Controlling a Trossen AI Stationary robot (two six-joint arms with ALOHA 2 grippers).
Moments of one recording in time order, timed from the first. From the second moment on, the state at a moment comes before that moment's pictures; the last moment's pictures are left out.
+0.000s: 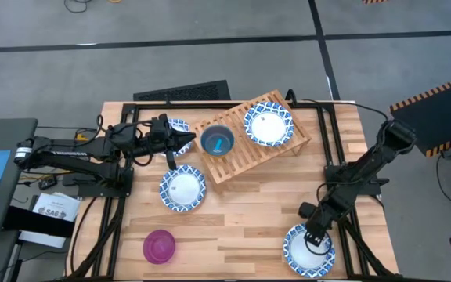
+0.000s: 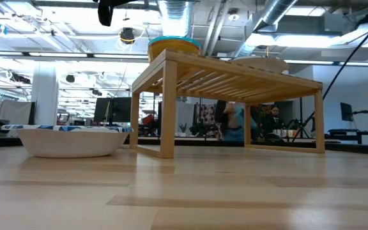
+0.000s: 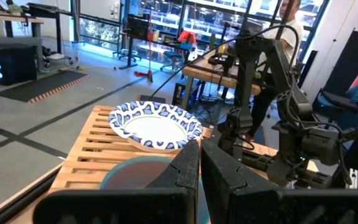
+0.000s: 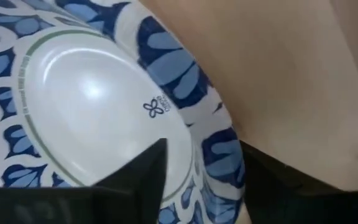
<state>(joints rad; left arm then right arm) 0.05 0.88 0.71 0.24 -0.26 -0.20 0.82 1.32 0.54 -0.45 -0.25 1.49</state>
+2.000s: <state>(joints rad) 0.05 0.88 0.72 0.31 -0.23 -0.19 -0.73 1.32 1.40 -1.19 -0.26 0.66</state>
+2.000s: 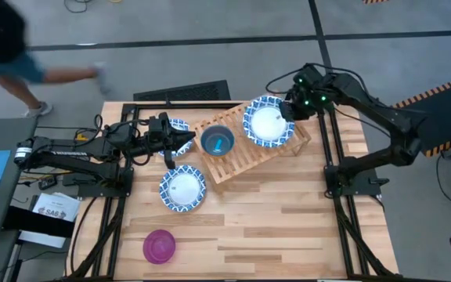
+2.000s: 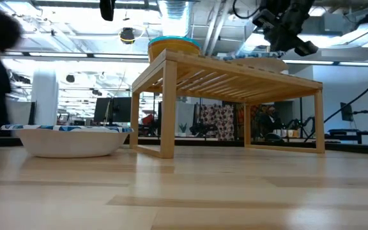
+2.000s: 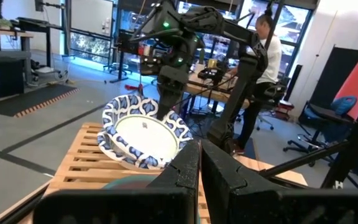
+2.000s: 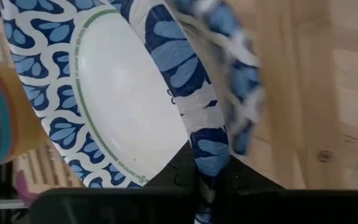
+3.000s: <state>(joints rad) 0.05 0.88 0.72 0.30 -0.22 -0.21 -0.85 1.29 1.40 -1.22 -0.29 0.51</state>
